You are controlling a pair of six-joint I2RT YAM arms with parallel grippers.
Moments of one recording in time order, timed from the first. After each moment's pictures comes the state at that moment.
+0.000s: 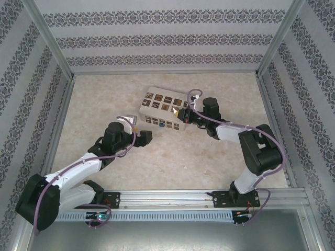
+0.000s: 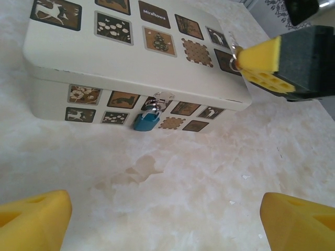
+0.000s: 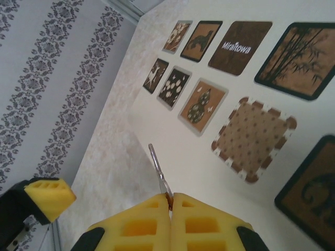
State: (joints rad) left arm -0.48 1.08 0.46 0.16 0.19 -0.43; right arm 0.33 1.69 0.79 0.47 -0.67 0.69
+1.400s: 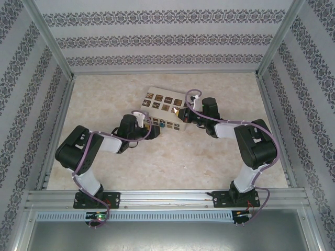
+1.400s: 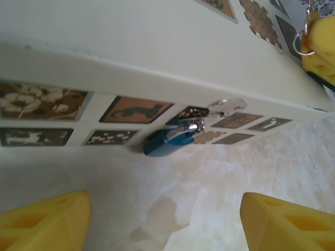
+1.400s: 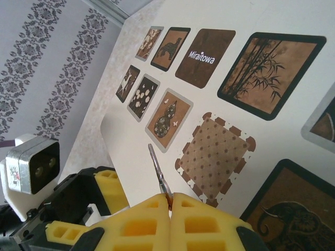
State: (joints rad) left arm -0.41 1.74 0.60 0.61 0.38 -0.46; right arm 0.32 1.76 0.80 0.49 -0.65 0.64
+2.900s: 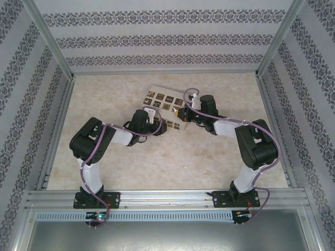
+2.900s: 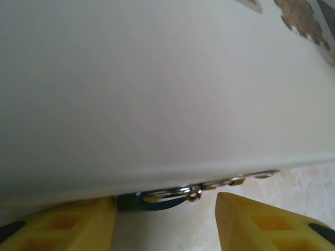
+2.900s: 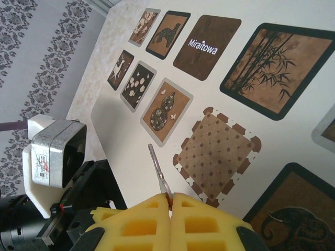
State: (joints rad) left arm -0.49 1.91 0.81 0.51 0.30 -0.42; right arm 0.34 1.75 0.87 0.34 -0.61 0.58
